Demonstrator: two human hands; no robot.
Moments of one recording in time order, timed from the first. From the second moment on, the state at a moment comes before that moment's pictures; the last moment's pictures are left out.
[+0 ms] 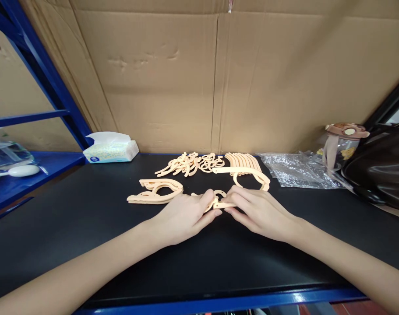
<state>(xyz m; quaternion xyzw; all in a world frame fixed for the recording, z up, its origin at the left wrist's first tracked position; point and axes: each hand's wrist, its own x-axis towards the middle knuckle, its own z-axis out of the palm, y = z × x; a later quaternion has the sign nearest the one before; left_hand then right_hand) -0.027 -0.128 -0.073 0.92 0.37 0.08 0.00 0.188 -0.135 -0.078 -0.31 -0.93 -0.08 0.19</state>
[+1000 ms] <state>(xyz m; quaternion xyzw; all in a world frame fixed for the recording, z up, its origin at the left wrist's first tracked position) -0.032 -0.126 -0.084 0.93 0.27 0.06 -0.24 0.190 -0.138 -0.077 -0.33 -0.92 0.10 0.19</state>
